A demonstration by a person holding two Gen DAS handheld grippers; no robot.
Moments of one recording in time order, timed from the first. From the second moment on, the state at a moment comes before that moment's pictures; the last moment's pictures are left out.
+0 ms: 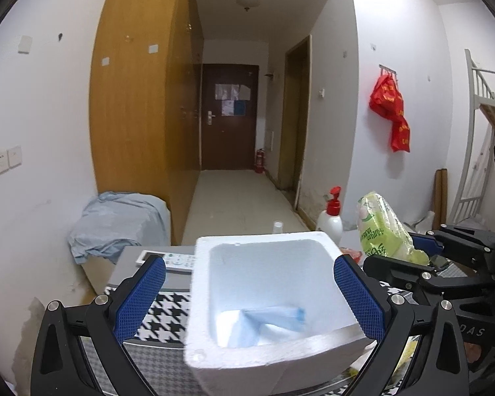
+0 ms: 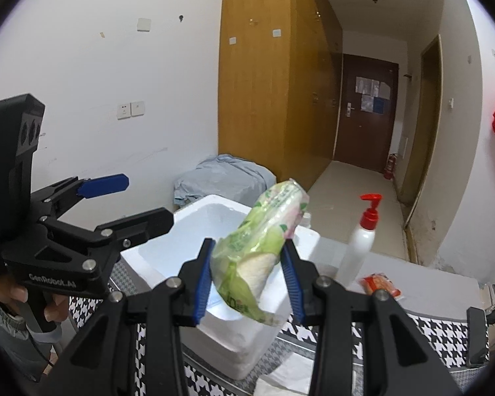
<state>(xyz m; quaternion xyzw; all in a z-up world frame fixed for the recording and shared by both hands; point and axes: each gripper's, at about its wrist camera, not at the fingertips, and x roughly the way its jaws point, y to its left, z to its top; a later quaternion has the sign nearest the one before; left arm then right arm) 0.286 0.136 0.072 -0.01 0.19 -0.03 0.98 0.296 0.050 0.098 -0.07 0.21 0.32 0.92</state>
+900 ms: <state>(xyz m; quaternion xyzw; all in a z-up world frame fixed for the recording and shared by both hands) 0.259 0.165 0.075 -0.01 0.18 0.04 0.98 0.306 0.093 0.094 -0.07 0.23 0.33 0.91</state>
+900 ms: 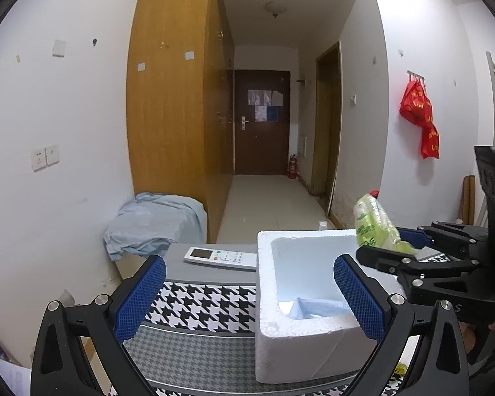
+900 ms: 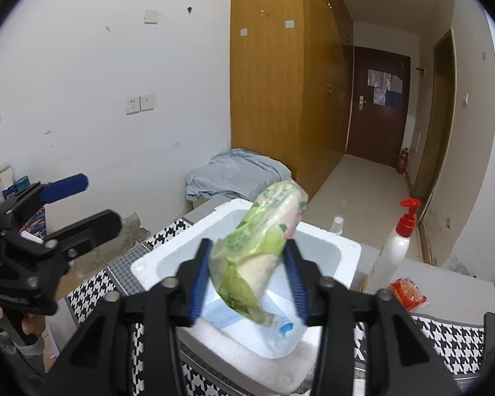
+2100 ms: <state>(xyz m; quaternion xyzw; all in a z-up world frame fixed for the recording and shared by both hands) 0.154 0.108 0.091 -0.01 0.14 0.03 0.99 0.186 0.002 0.122 -0.03 0.17 0.29 0.94</state>
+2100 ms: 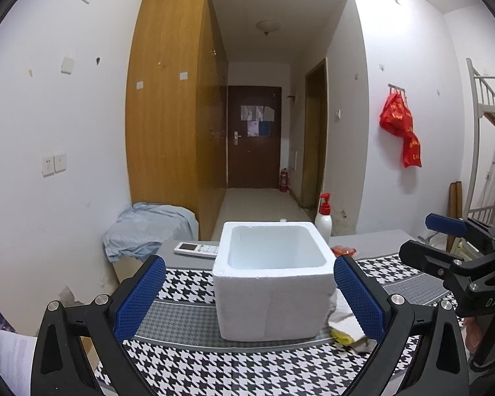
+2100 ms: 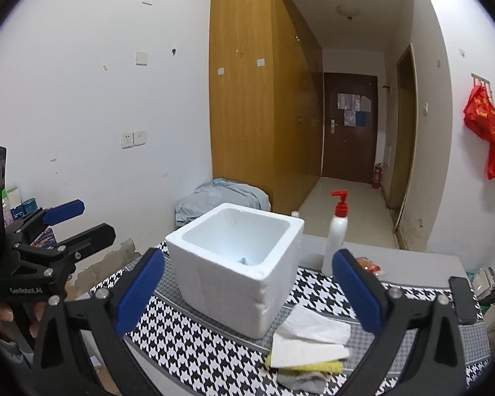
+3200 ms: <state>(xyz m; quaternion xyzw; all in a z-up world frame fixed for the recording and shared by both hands) 0.139 0.073 0.085 -0.03 0.10 0.04 0.99 0.167 -0.046 0.104 -0.03 0.13 0.29 0.95</state>
